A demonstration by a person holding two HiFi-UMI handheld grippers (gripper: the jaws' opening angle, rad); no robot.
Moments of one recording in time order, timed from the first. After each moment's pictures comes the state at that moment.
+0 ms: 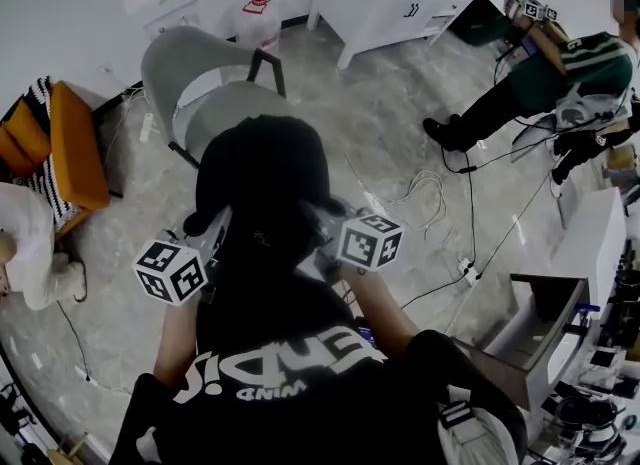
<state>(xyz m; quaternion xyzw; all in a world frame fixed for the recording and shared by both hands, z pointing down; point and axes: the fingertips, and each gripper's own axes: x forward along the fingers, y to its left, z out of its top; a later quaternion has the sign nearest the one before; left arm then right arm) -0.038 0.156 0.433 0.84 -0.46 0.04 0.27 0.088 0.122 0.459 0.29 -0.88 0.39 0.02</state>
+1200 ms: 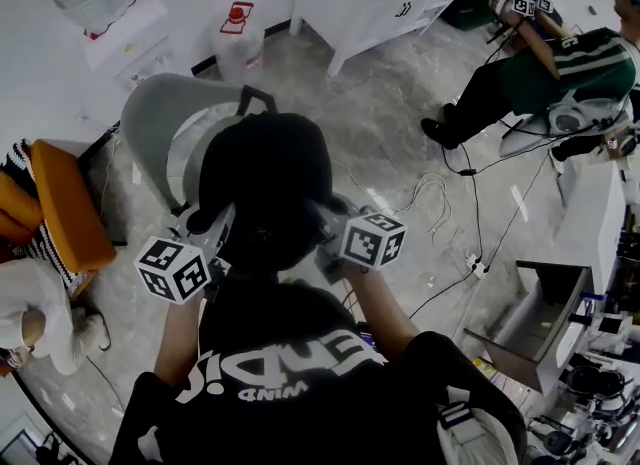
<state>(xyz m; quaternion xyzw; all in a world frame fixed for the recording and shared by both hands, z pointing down) -0.099 -0.090 0.431 0.87 -0.40 0.06 0.29 0.027 -0.107 0.457 0.35 -0.84 0.41 -0.01</state>
